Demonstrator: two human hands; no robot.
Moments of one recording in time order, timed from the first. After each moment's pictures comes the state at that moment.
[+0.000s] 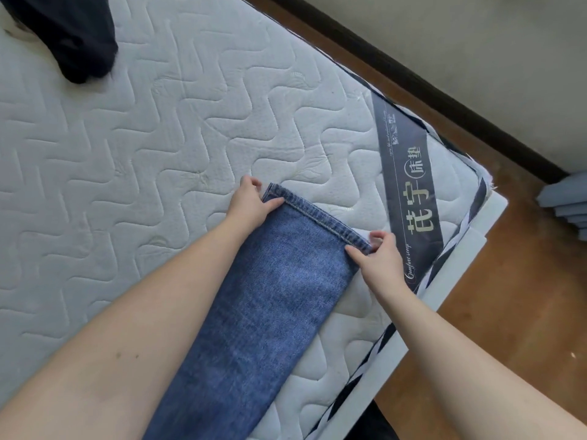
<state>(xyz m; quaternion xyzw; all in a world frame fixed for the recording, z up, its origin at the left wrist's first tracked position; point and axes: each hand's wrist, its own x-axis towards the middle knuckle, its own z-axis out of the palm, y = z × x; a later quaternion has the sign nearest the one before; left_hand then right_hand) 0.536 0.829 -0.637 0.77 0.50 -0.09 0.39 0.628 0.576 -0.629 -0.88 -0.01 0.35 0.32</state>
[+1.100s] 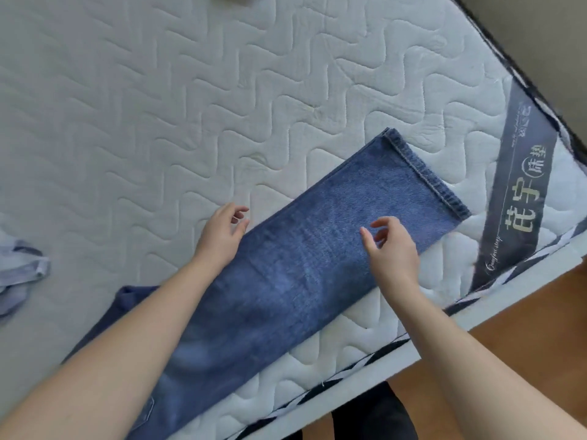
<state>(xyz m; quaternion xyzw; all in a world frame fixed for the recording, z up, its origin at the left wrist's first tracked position) 0.245 0.784 -0.620 0.76 0.55 0.04 0.35 0.505 0.611 -0.608 -0.88 -0.27 0.30 0.27</state>
